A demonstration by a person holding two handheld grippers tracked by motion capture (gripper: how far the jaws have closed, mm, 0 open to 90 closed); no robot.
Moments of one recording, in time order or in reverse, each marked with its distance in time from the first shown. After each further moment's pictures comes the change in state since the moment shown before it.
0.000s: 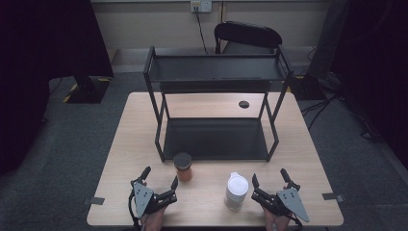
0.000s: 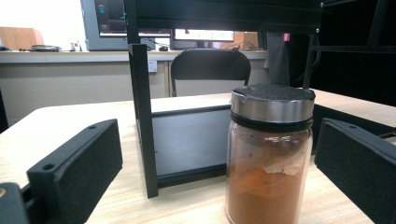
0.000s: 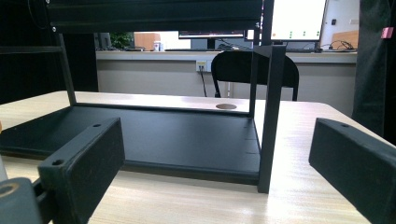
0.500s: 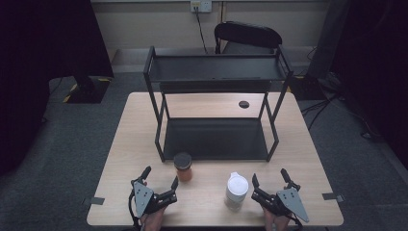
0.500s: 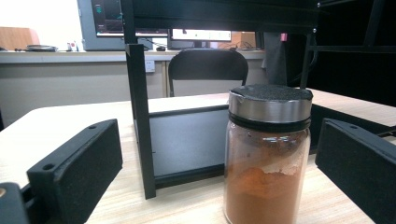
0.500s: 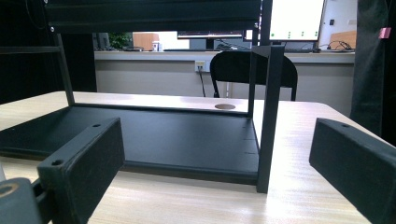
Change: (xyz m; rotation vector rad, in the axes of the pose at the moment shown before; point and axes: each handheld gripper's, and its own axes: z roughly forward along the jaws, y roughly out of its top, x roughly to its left) left arm 0.003 0.000 0.001 0.001 -0.021 0.001; right arm 0.001 0.000 0.000 -0.001 -0.006 0.000
